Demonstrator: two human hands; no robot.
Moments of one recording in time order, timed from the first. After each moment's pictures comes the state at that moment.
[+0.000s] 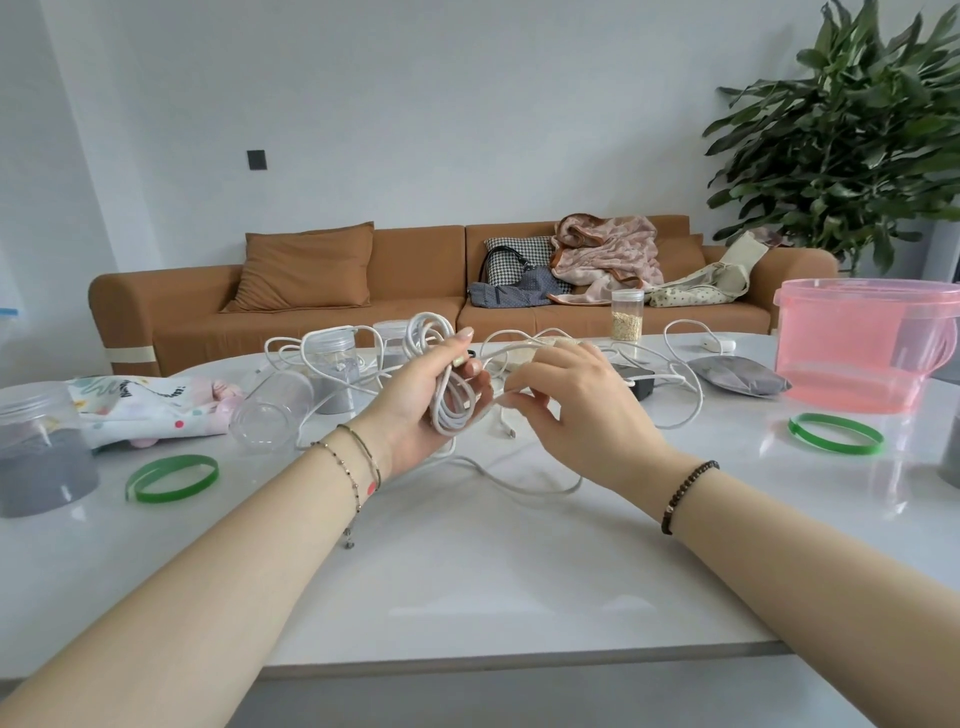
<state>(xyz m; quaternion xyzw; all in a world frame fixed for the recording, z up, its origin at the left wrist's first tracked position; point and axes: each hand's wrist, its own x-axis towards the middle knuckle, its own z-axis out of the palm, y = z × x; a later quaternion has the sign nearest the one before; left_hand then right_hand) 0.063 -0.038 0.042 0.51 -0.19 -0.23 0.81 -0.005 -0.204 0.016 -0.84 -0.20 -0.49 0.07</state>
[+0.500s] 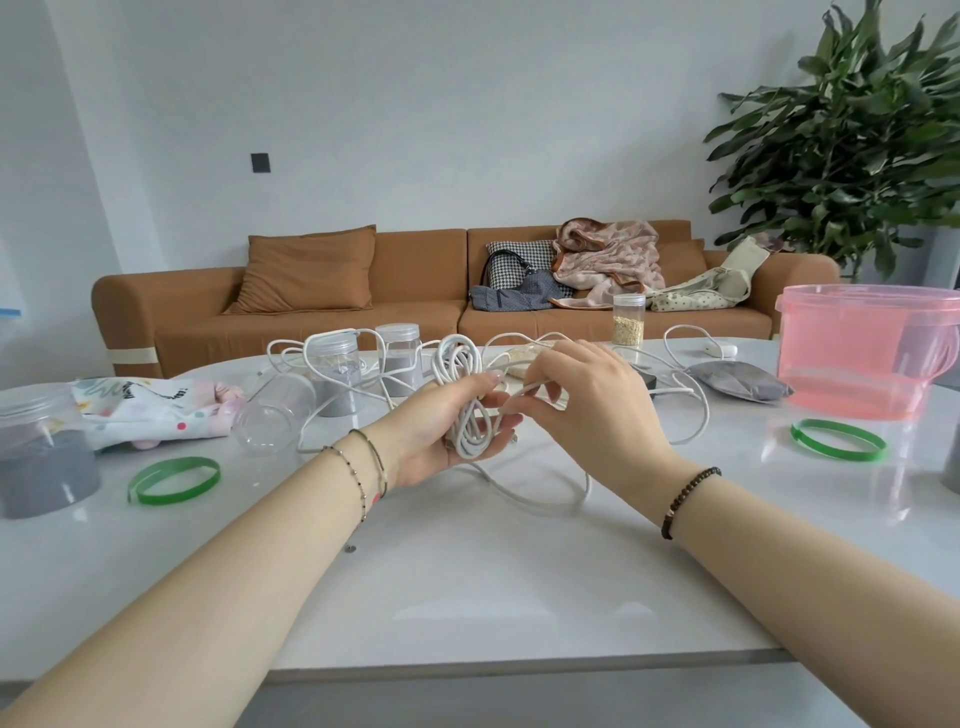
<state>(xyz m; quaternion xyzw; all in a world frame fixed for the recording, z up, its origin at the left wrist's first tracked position) 0.056 -0.039 0.034 0.60 -0.19 -0.25 0.74 -0.007 -0.206 0.018 -0.85 -0.13 -0.51 0.07</state>
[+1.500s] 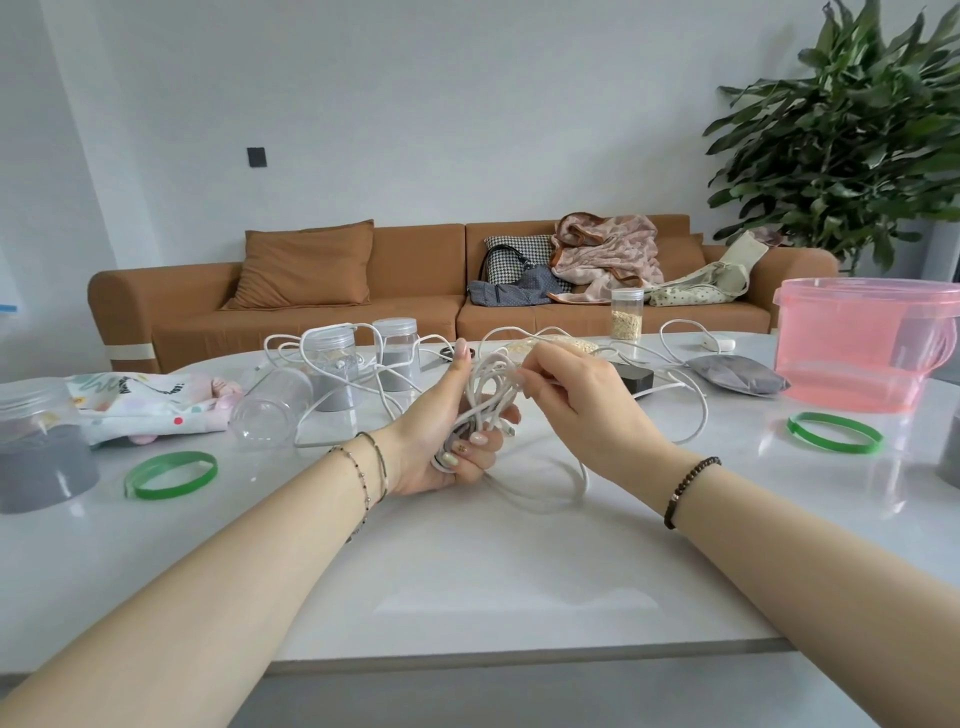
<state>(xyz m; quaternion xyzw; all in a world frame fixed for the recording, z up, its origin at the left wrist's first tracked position) 0.057 -0.038 0.023 0.61 -0.22 -0.36 0.67 -0.005 -0.207 0.016 -0.85 -0.18 -0.43 0.23</state>
